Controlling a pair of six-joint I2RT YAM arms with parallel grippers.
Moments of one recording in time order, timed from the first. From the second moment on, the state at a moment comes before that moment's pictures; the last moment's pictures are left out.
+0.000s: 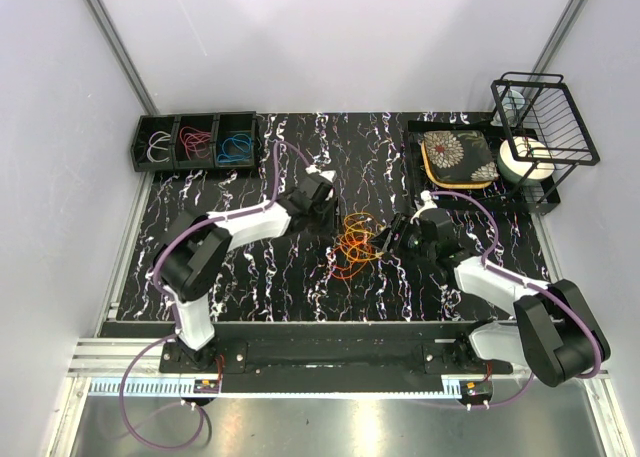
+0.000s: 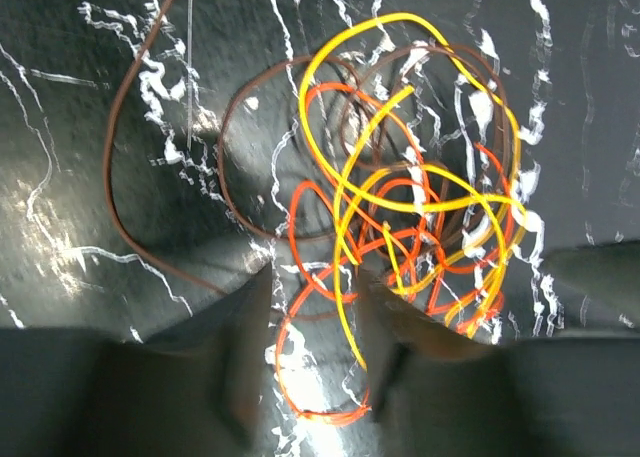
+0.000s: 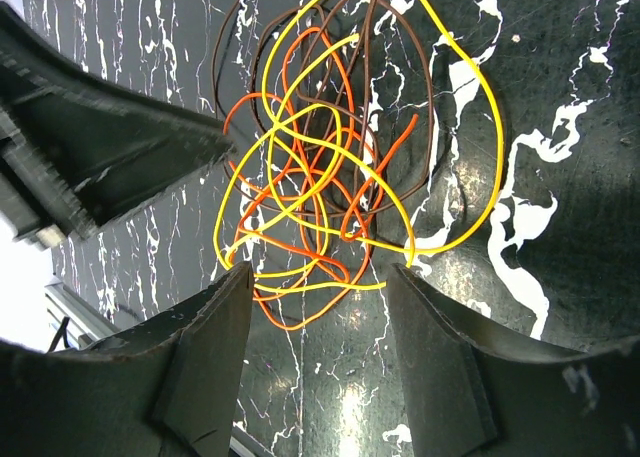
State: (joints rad) left arm -0.71 1.82 1.14 -0.18 0.10 -0.60; right arm 0.41 1.25 0.43 0.22 -0.25 0.76
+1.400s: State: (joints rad) left arm -0.74 1.22 1.20 -0.56 0.01 -0.32; right arm 0.41 0.92 0.46 0.09 -0.32 0.77
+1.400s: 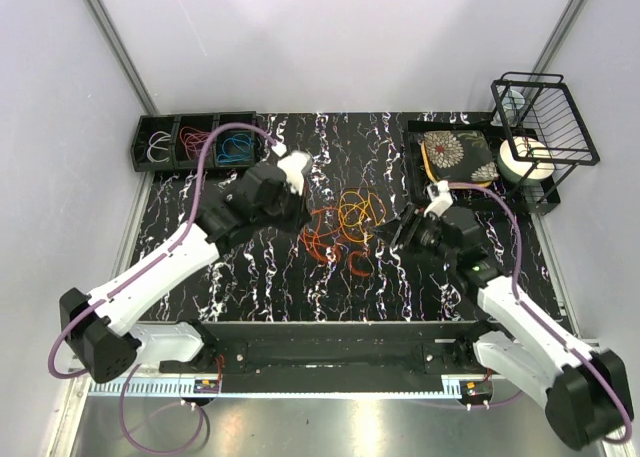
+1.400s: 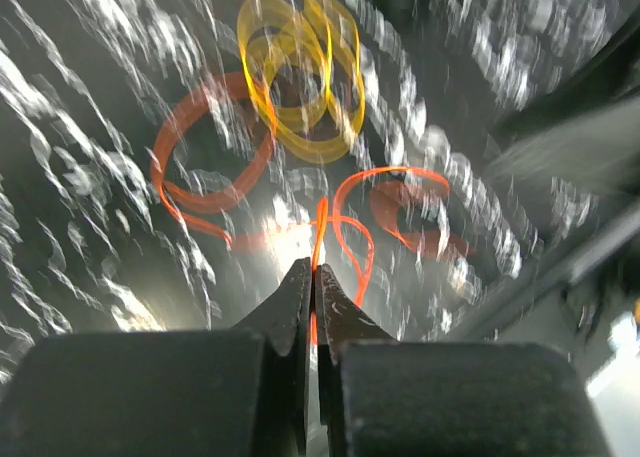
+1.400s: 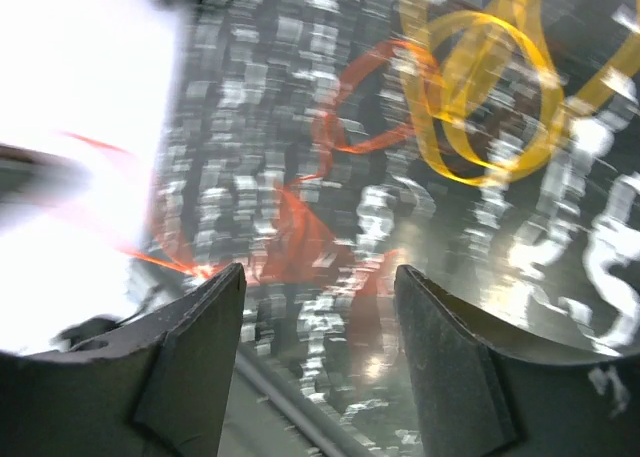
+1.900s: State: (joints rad) left arm -0.74 1.19 1.10 -0.40 0.44 -0.33; right arm 0.41 0.87 0.68 0.04 -0.70 0.75
